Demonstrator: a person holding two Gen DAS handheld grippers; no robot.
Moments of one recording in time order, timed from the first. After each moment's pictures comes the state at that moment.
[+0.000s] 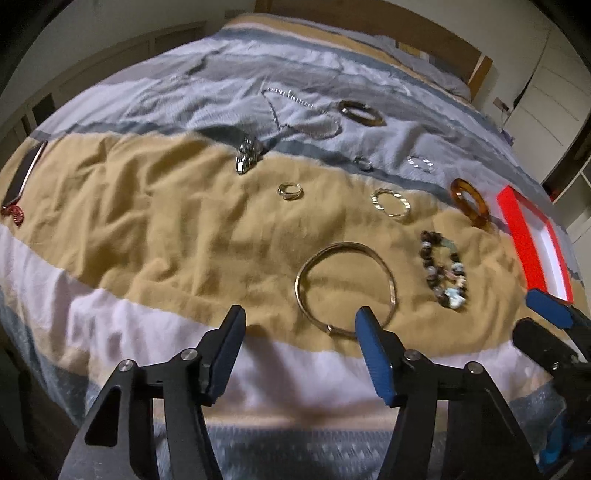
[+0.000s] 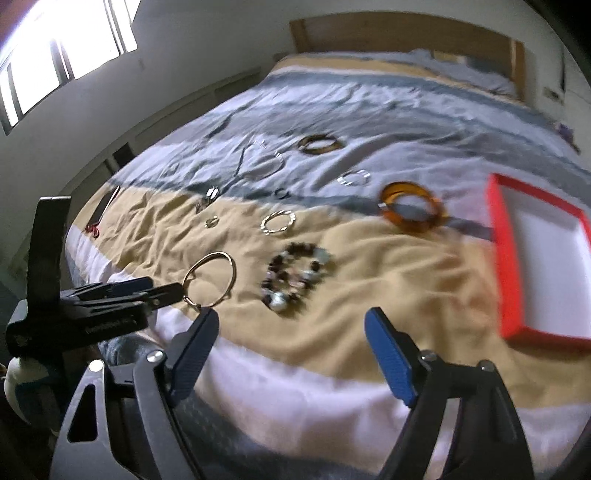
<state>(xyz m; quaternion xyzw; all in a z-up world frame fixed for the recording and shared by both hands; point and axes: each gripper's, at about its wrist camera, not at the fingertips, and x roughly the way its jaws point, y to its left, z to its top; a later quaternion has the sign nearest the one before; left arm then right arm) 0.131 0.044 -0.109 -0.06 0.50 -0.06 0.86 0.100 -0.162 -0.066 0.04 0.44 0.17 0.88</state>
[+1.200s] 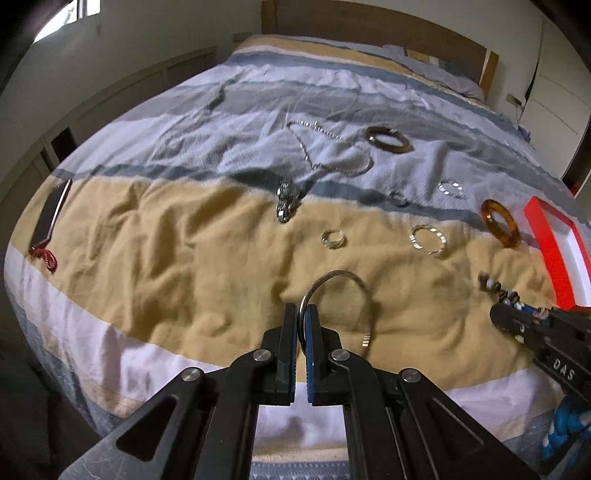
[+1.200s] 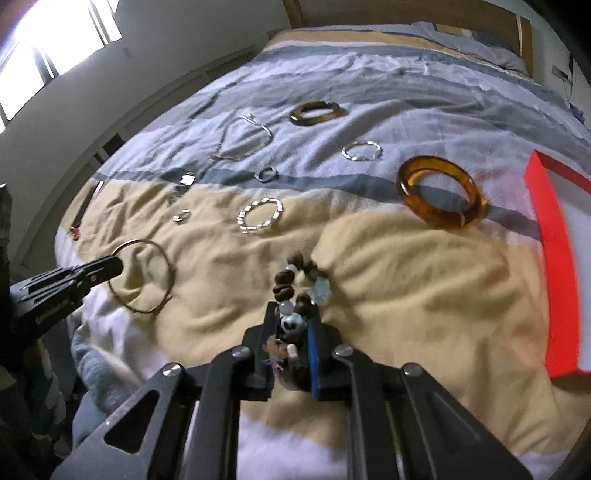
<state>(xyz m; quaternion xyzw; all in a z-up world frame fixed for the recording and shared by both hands) 0.141 0.062 -0.081 0.00 0.46 -0.02 0.89 0.146 -0.158 -0.101 0.06 0.47 0.17 0.86</state>
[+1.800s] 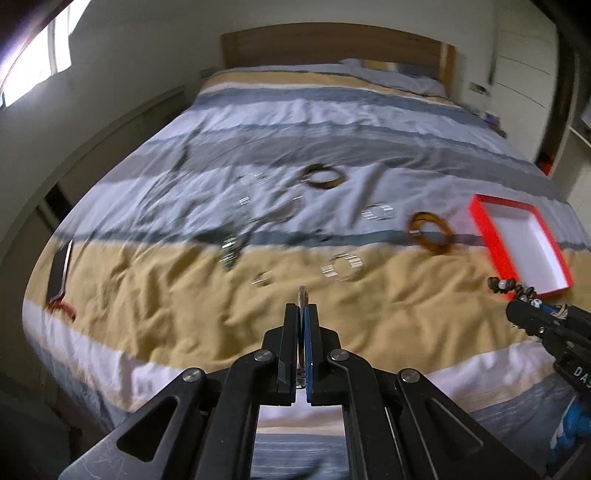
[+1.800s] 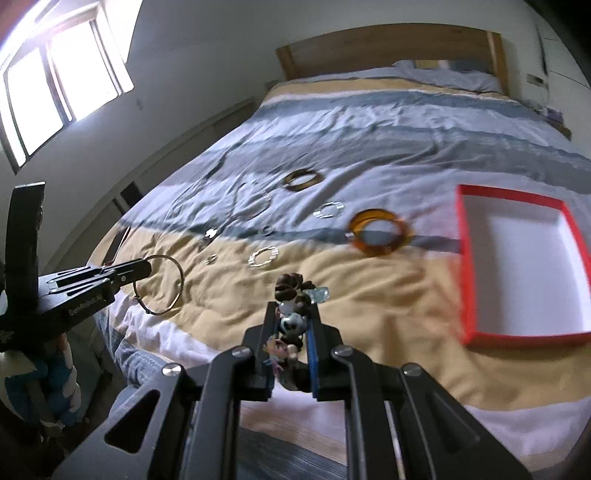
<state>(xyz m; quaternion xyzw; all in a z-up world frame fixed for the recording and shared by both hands) 0.115 -0.023 -0.011 0.06 0.43 -0.07 0.90 0.076 -0.228 -0.031 0.11 0.39 0.16 0.90</state>
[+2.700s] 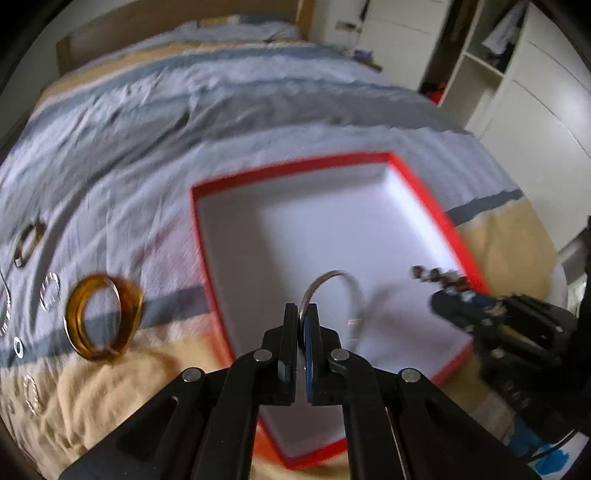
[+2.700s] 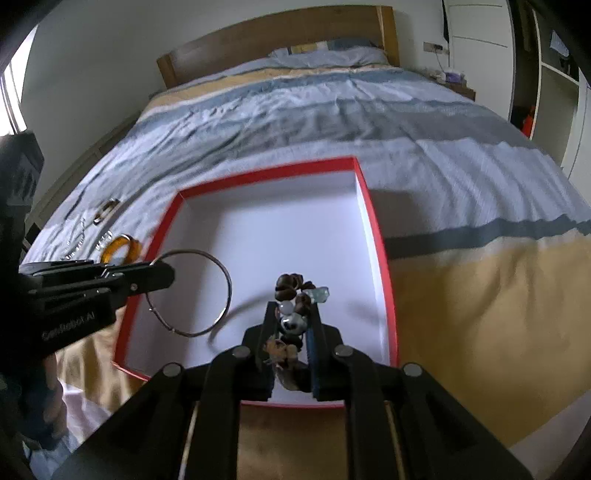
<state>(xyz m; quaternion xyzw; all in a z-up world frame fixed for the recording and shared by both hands) 0.204 -0.328 -0.089 0.09 0.50 -0.29 0.81 0.117 -0.471 -0.093 0.12 0.43 -0.02 0.90</state>
